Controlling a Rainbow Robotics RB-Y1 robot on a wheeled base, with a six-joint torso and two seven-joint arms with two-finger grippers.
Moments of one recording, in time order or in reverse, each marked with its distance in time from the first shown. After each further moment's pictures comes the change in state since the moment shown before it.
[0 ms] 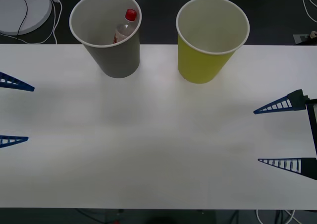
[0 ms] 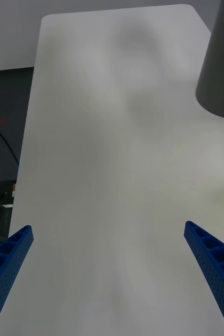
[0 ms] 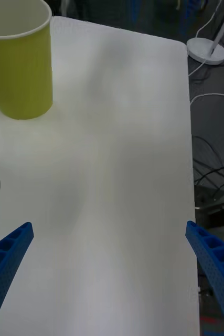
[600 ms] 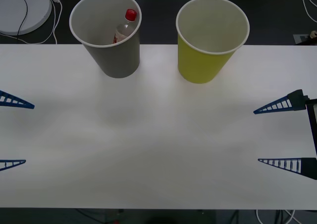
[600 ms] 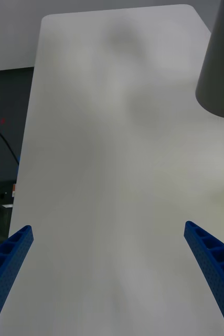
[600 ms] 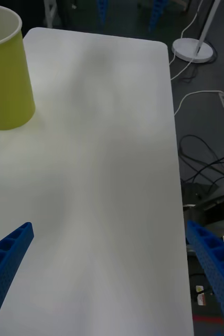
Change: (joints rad) right arm 0.000 0.000 0.000 0.000 0.000 0.000 0.000; left arm 0.157 -0.034 0.068 -0.068 0.033 0.000 -0.146
